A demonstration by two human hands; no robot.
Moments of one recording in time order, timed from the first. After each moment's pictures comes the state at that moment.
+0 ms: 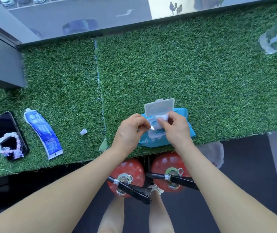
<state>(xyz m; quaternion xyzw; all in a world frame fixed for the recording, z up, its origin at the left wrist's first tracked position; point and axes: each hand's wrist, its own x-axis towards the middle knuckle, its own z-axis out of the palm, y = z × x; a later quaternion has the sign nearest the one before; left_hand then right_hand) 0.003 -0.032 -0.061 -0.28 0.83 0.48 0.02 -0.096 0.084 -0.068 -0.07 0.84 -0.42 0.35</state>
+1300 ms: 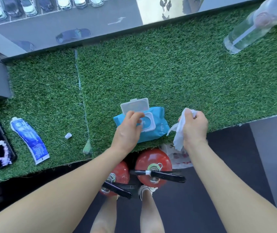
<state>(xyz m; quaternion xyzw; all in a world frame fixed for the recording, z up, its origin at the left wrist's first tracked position) -0.032 0.022 -0.052 -0.27 0.87 0.41 0.06 -0.149 0.159 -0.044 0.20 0.82 -0.50 0.18</state>
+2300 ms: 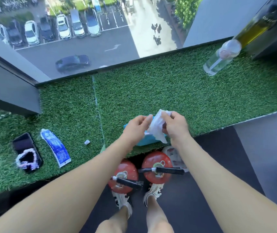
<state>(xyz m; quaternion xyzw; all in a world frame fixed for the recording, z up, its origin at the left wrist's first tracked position) -0.027 0.014 0.068 -0.35 0.70 0.61 0.12 -0.104 0.119 0.064 0.13 0.75 -0.57 0.30</state>
